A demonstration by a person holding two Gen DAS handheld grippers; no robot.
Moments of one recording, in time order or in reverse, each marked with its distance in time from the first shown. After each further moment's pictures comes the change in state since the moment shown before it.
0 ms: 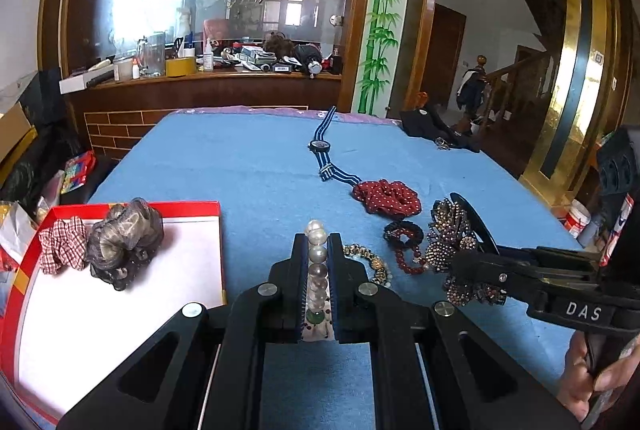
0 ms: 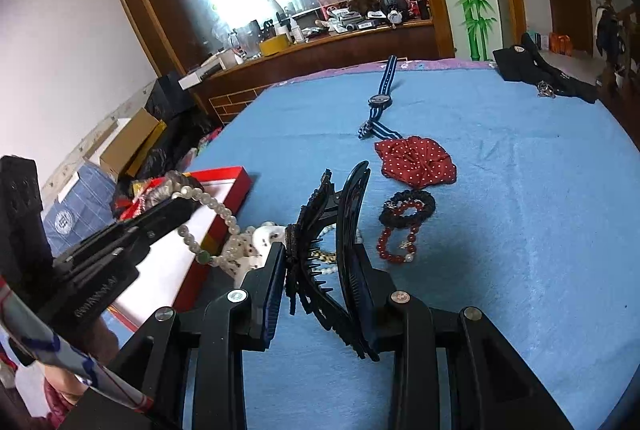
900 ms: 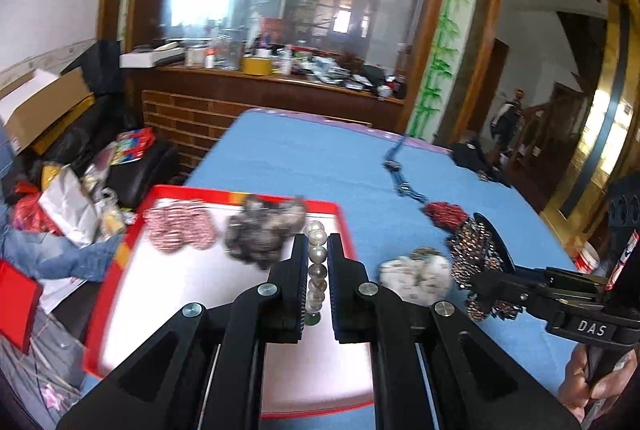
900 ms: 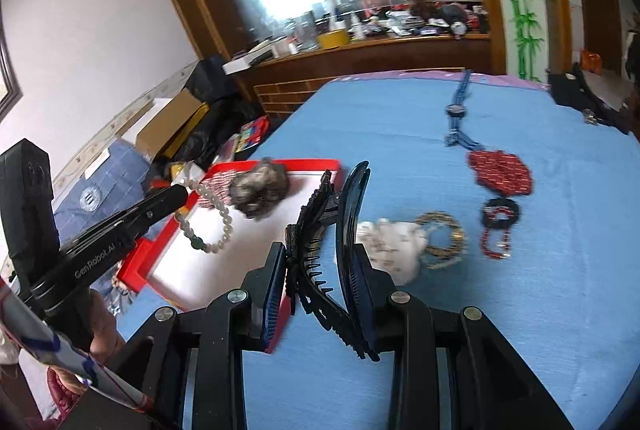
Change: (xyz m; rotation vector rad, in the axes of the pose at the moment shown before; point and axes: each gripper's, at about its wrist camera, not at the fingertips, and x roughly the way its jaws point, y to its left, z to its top) left arm -0.098 0.122 0.002 -0.156 -0.022 0.110; right arm 0.007 0.112 0.000 -0.096 0.052 0.097
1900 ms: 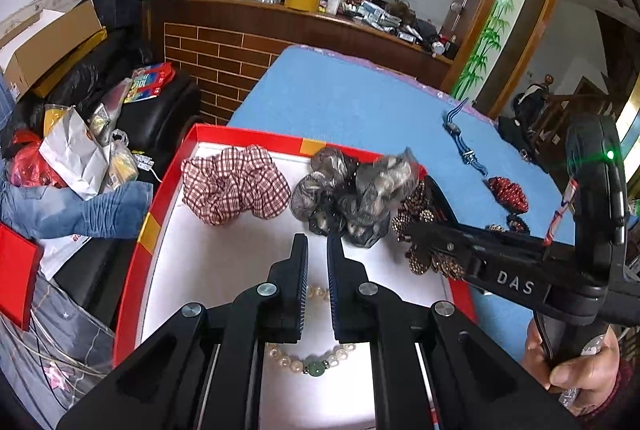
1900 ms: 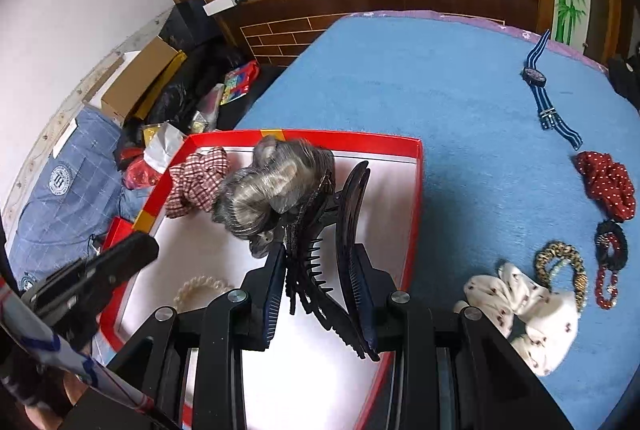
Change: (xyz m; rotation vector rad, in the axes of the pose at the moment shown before) left arm 0.072 0.084 -0.003 -0.090 0.217 0.024; right arm 0.170 0.041 0.042 0.019 0.207 -0.084
